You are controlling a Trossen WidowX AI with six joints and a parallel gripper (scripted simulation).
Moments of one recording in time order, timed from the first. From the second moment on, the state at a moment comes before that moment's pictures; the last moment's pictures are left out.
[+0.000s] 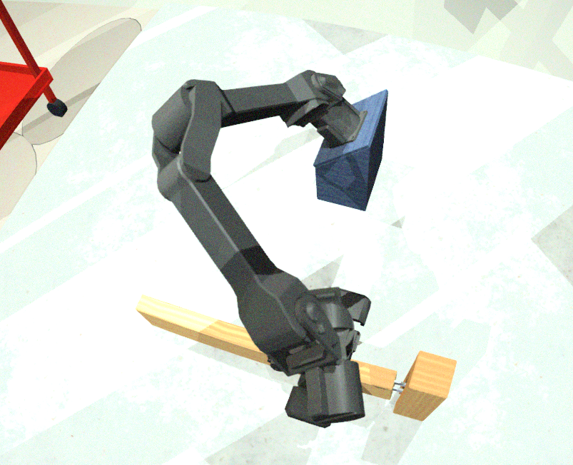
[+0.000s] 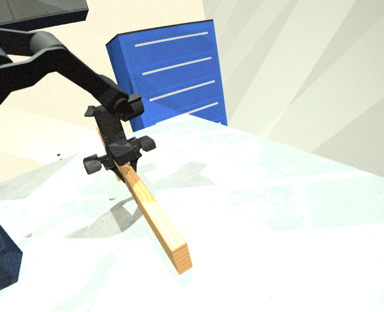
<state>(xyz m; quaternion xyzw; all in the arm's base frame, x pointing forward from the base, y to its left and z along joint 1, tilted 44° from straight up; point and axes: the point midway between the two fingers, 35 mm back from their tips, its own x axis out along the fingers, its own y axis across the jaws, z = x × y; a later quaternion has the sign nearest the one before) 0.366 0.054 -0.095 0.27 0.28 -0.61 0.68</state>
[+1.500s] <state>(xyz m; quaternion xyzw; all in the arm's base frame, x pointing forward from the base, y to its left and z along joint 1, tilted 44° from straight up) 0.366 0.058 -0.098 0.27 0.28 -0.61 0.68</state>
